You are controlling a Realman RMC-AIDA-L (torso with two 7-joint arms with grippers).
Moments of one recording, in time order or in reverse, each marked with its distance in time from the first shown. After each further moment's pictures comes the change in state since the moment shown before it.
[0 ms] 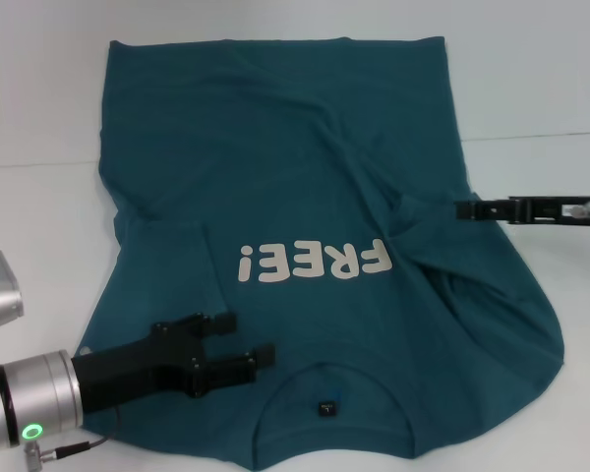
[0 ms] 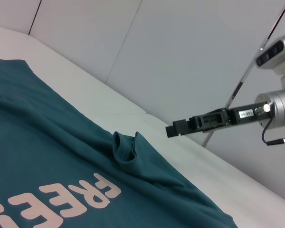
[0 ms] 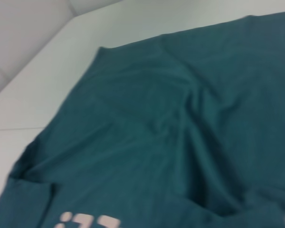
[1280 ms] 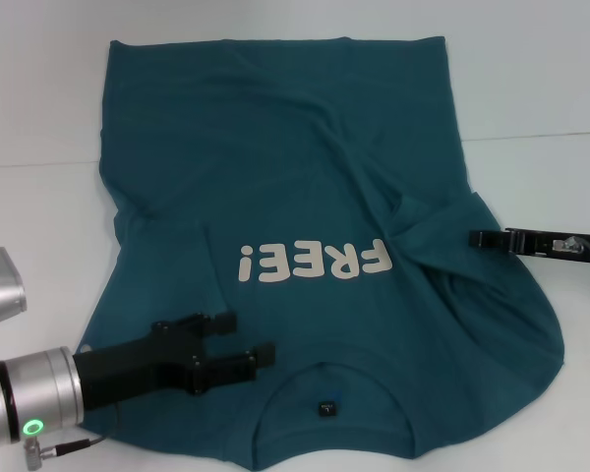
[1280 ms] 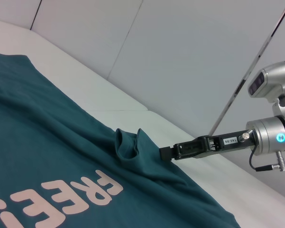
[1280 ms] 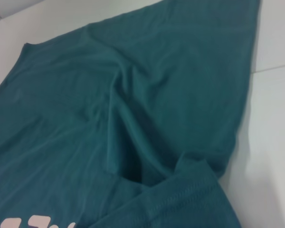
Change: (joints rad) left arm -0.006 0.003 0.009 0.005 0.005 -0.009 -0.024; right arm 0.002 0.032 0.007 0.163 -0.001 0.250 -0.026
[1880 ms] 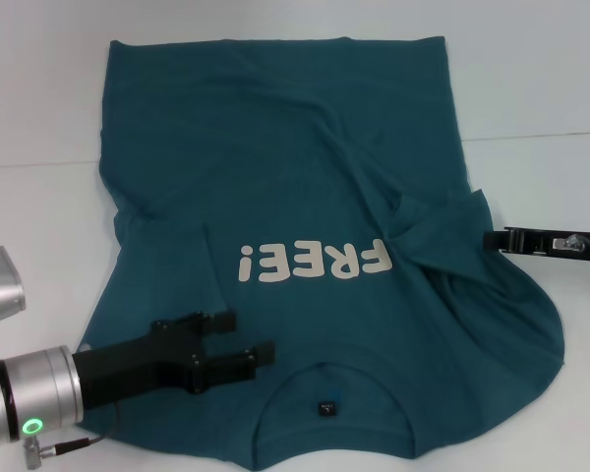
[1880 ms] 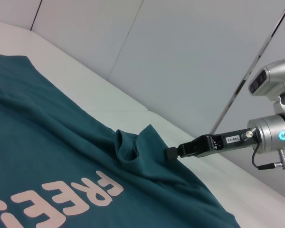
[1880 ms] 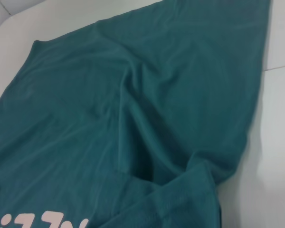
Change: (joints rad) left arm 0.000 0.000 -0.001 0.003 0.000 0.001 -0.001; right arm 0.001 -0.007 0.001 -0.013 -0.005 -0.045 0.010
